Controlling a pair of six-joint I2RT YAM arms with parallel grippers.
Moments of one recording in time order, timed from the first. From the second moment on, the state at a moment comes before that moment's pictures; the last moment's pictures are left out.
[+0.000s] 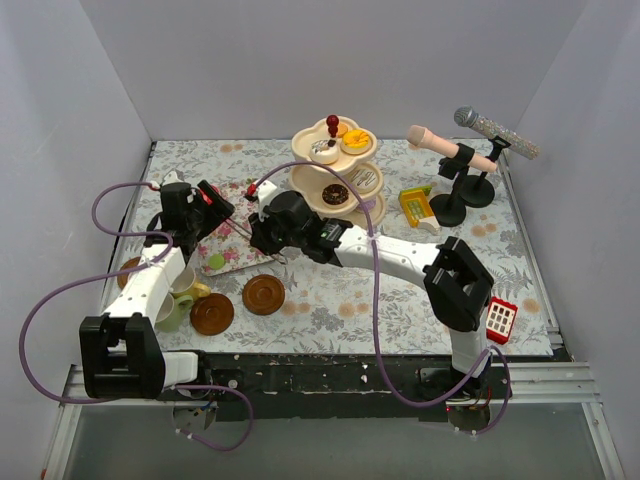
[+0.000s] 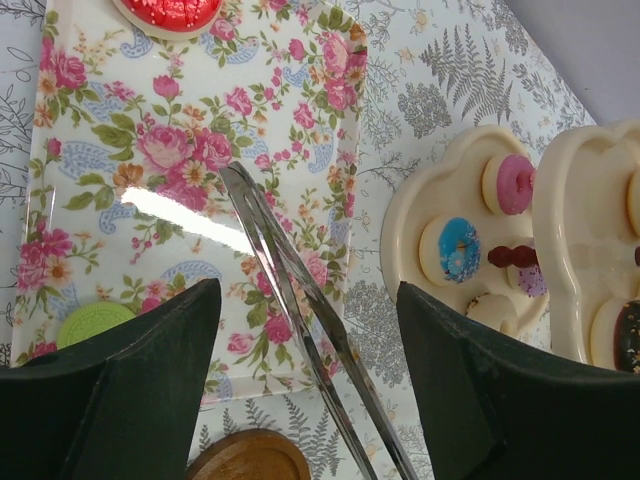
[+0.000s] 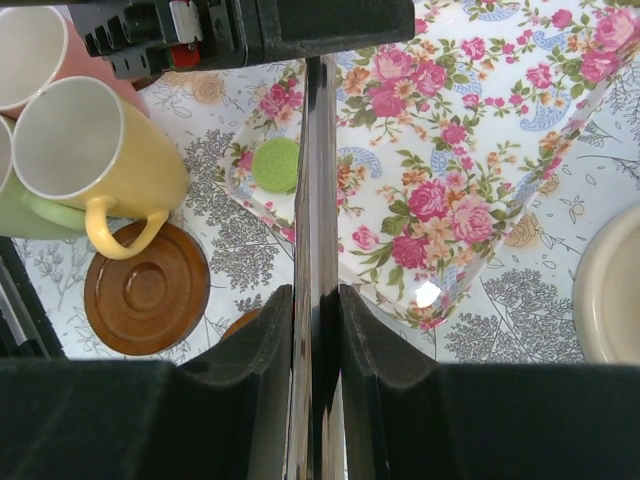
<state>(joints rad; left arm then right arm) -0.02 1.27 0.86 -0.16 0.04 -0.69 1.04 1.92 1.52 -0.06 -0.04 0.23</state>
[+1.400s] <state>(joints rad) -0.02 1.37 0.91 -0.24 0.07 -0.68 1.25 2.00 1.57 -0.12 0.42 -0.20</state>
